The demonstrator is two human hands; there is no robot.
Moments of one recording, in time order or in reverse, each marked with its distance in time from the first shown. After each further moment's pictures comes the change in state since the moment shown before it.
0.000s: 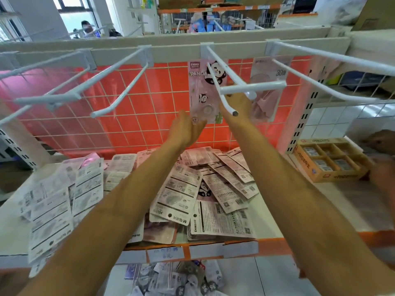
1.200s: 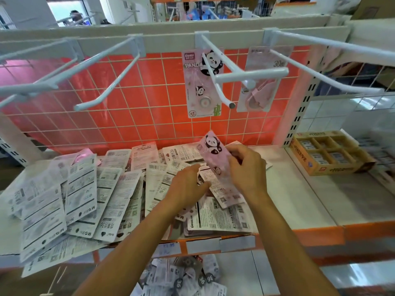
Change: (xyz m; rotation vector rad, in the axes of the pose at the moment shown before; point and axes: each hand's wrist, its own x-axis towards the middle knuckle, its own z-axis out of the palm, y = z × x) left_hand -0.121 -0.030 0.039 0.234 -0.310 0.041; right_hand -0.126 0.062 -0.036 -0.217 -0.036 0.085
